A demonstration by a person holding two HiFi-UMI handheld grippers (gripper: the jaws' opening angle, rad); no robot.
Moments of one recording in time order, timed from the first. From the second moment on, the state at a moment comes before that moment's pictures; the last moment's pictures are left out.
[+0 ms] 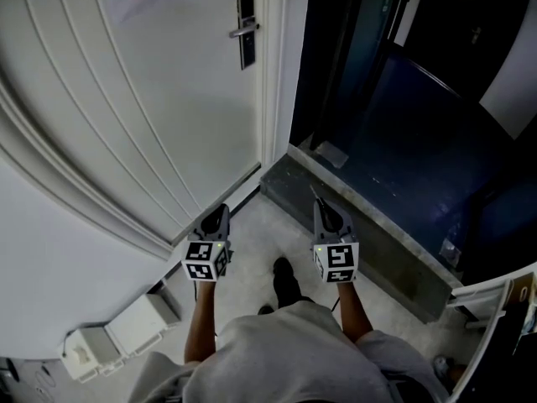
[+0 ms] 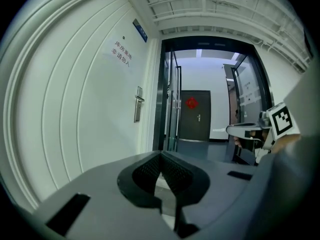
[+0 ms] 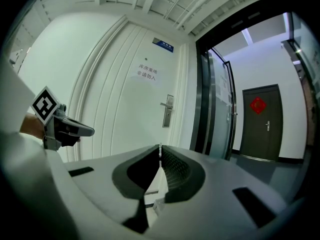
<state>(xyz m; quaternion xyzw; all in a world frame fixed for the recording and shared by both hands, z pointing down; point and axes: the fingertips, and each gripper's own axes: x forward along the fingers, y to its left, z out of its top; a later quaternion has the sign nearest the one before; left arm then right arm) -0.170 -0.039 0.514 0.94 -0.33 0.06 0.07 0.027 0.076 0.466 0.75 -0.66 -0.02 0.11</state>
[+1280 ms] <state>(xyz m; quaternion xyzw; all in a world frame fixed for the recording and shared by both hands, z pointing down) 0.077 -0.345 0.478 0.94 -0.34 0.06 0.04 0.243 -0.249 0.453 0.71 -0.70 -0.03 0.09</state>
